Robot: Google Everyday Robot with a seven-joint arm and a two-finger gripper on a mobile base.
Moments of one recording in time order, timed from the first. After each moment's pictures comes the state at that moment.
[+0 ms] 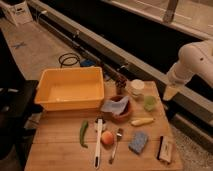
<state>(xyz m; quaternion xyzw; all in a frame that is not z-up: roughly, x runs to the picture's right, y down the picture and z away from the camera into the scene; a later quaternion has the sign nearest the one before) 0.320 -0.007 0.698 -0.20 0.02 0.16 0.97</state>
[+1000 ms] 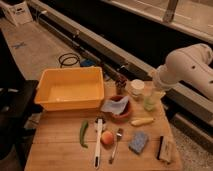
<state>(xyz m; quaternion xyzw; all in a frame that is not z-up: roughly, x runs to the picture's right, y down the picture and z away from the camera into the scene) 0.193 0.011 0.647 -0.15 -0.09 0.00 0.98</state>
